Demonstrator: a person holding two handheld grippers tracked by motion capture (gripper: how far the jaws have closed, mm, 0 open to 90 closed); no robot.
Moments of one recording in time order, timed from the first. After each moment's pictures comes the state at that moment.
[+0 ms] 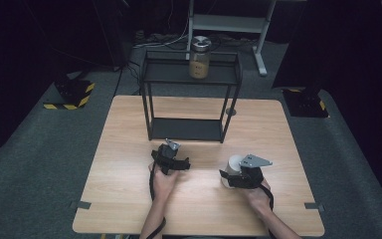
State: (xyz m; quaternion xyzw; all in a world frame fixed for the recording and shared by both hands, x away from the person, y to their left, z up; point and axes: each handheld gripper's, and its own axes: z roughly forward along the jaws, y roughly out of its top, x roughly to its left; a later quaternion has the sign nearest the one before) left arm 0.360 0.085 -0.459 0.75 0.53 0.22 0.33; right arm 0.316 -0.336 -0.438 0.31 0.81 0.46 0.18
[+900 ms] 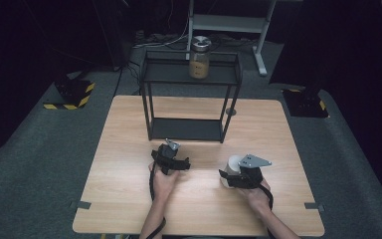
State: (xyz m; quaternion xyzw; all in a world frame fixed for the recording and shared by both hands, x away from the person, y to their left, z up) left arm 0.360 0.085 -0.459 0.75 0.53 0.22 0.33; right arm 0.314 -0.333 -0.435 0.31 0.81 0.46 0.19
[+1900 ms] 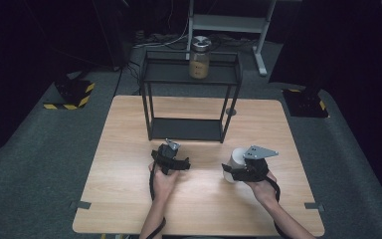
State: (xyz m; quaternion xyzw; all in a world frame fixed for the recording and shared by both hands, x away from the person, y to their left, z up) left arm 0.360 0.085 -0.459 0.75 0.53 0.22 0.33; right arm 0.326 -0.343 -0.392 0.28 0.82 0.46 0.17
